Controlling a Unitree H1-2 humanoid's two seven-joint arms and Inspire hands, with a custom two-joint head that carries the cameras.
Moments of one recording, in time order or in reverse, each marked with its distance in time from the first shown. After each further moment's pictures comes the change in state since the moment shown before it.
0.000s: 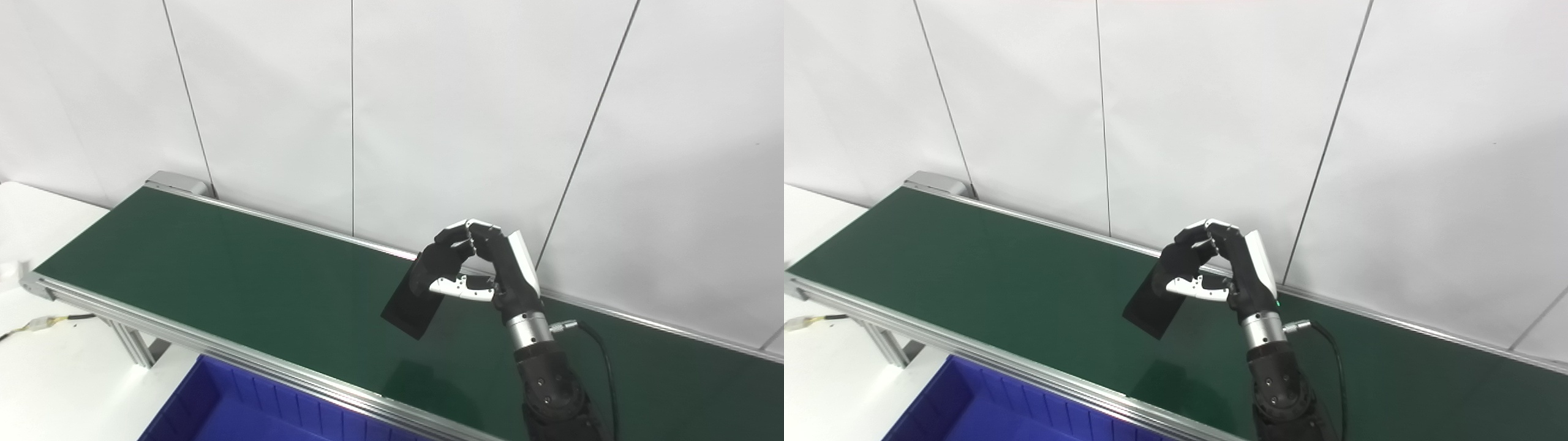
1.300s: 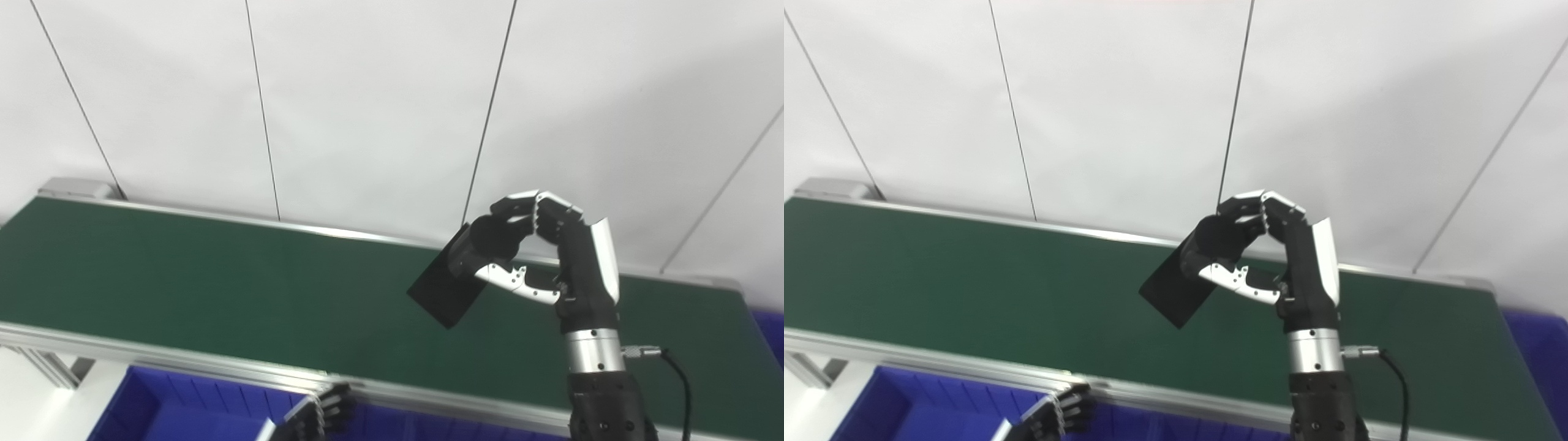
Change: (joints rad) left arm 0.071 -0.039 0.396 -0.082 -0.119 0.000 -0.437; right arm 0.388 -0.087 -0.114 -0.840 -0.061 0.333 0.019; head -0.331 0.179
